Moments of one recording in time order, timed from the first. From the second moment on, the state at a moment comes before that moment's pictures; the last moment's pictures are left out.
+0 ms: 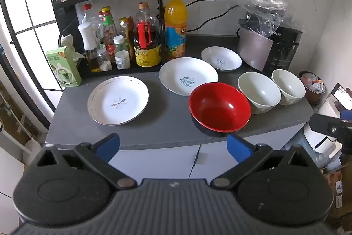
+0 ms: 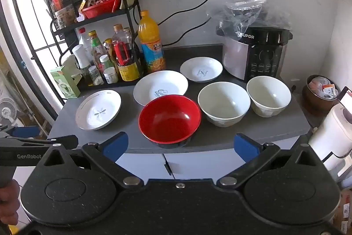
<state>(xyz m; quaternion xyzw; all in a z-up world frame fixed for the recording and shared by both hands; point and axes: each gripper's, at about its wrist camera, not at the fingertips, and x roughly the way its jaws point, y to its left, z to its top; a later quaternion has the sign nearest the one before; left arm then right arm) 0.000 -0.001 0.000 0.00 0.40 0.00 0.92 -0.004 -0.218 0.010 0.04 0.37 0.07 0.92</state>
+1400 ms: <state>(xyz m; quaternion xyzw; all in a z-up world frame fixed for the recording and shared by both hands) 0.002 -0.001 -0.004 0.00 0.41 0.00 0.91 -0.004 -0.214 0.008 0.05 0.37 0.07 0.92</state>
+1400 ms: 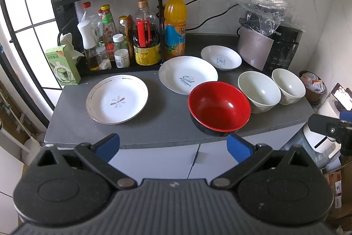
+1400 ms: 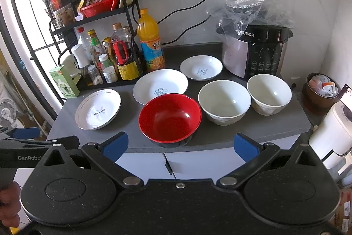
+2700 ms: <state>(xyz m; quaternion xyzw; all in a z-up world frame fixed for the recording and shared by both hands) 0.000 -0.008 -0.002 0.01 0.41 -0.01 0.91 -0.010 -0.218 0.005 0.05 0.38 0.06 0.92</state>
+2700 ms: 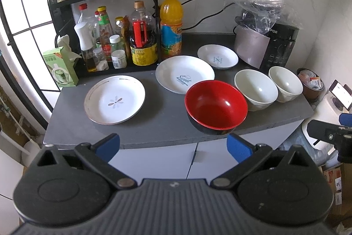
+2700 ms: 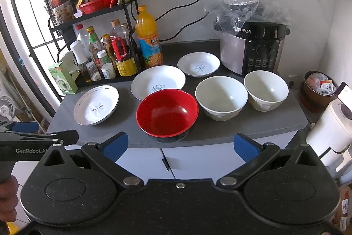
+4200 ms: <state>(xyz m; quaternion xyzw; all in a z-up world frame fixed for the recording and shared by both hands) 0.113 -0.025 -0.022 0.02 0.41 -0.10 0.91 0.072 -0.240 -0.023 0.11 0.39 0.02 0.91</state>
